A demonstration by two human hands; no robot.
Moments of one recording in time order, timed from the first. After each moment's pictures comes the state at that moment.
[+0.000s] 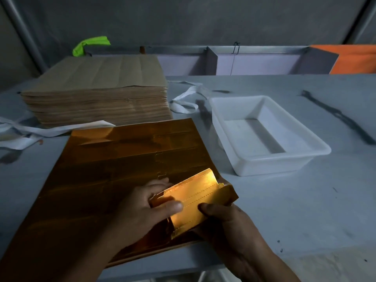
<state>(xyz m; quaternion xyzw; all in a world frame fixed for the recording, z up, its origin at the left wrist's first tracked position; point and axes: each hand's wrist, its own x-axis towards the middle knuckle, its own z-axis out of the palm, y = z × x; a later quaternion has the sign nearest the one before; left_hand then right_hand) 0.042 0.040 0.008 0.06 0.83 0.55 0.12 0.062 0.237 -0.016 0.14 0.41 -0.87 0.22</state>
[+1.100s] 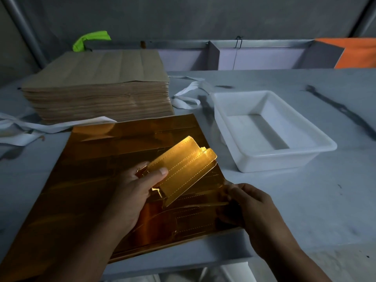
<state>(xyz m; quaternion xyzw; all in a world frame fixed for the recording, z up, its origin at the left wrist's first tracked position) 0.017 0.045 0.003 -0.10 0.67 0.73 0.03 0.049 0.263 -0.006 0.22 0.65 -0.73 0.08</state>
